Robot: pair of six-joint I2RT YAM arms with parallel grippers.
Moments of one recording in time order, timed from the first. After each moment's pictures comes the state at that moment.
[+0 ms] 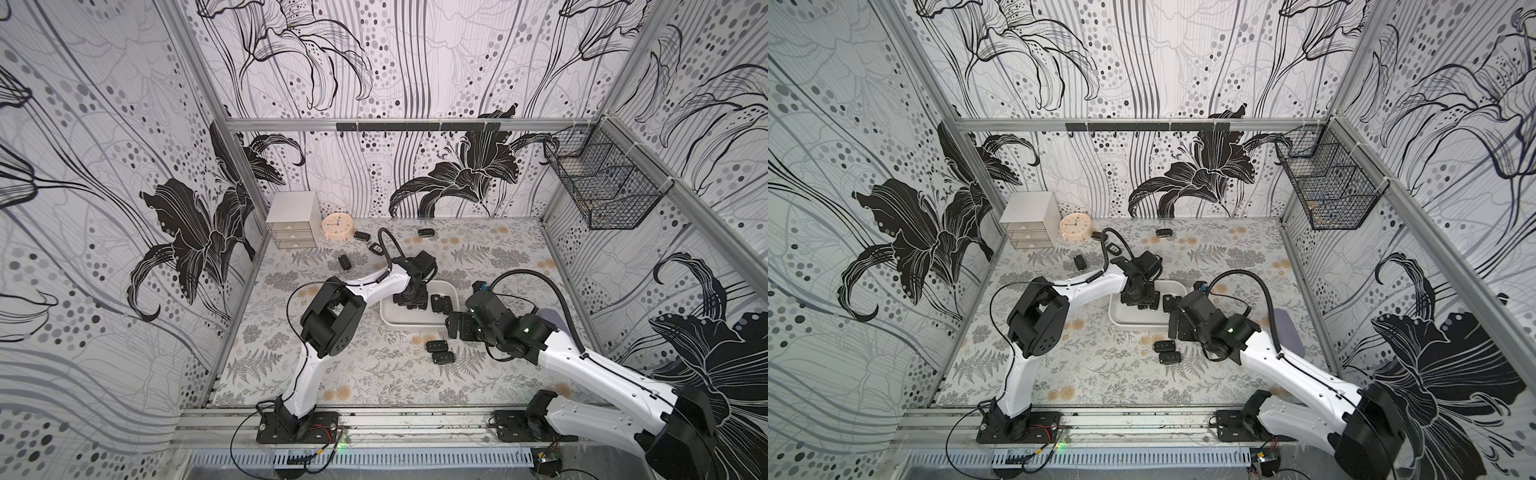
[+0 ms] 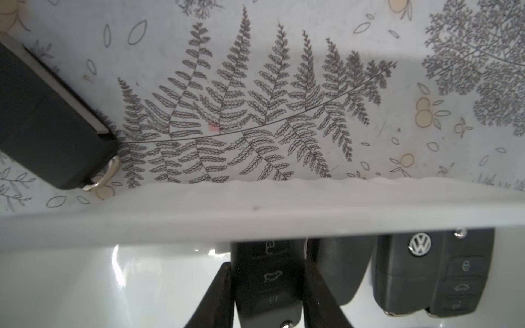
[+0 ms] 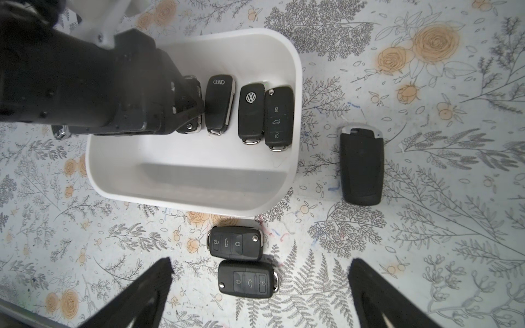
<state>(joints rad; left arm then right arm) -0.68 2.16 1.67 -0.81 -0.09 -0.72 0.78 1.07 0.78 -0.65 0.18 0.72</state>
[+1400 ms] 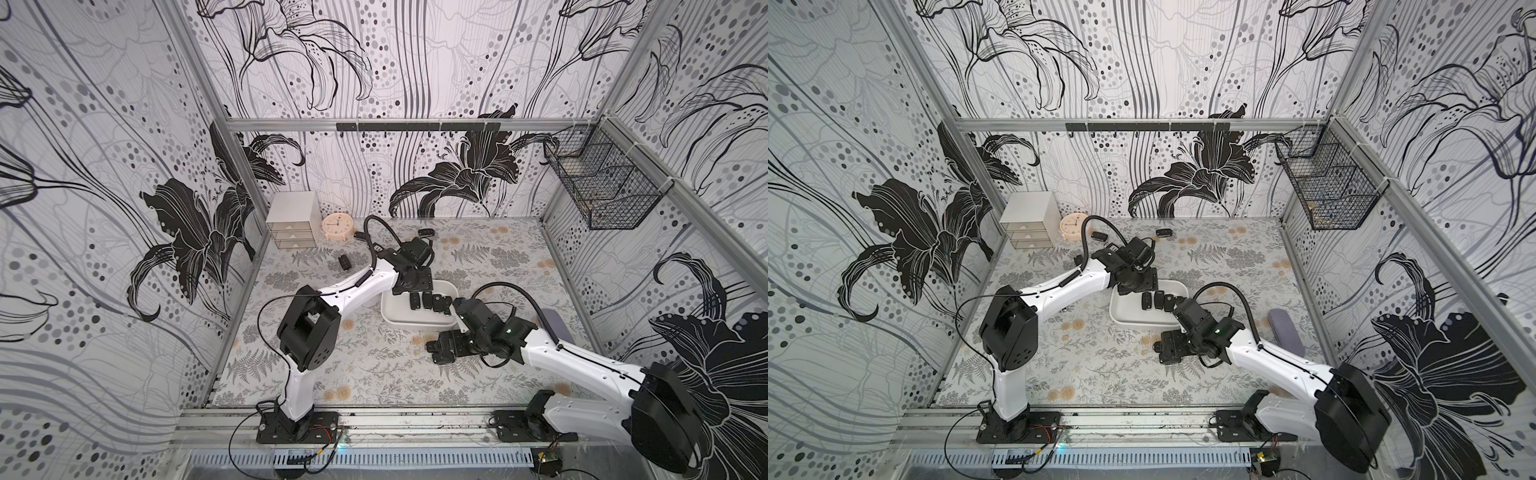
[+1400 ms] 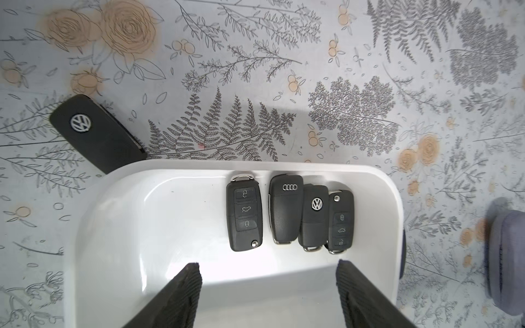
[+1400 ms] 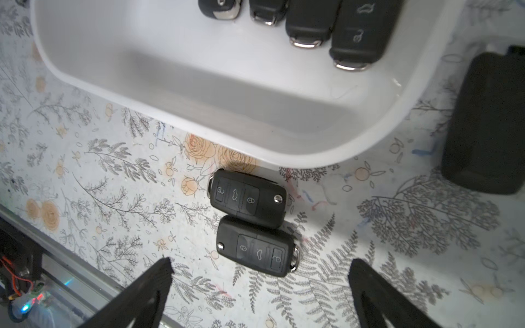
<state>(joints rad) -0.68 1.93 1.62 -0.77 -0.06 -0.76 0.78 1.20 0.68 -0.54 -0.09 0.55</state>
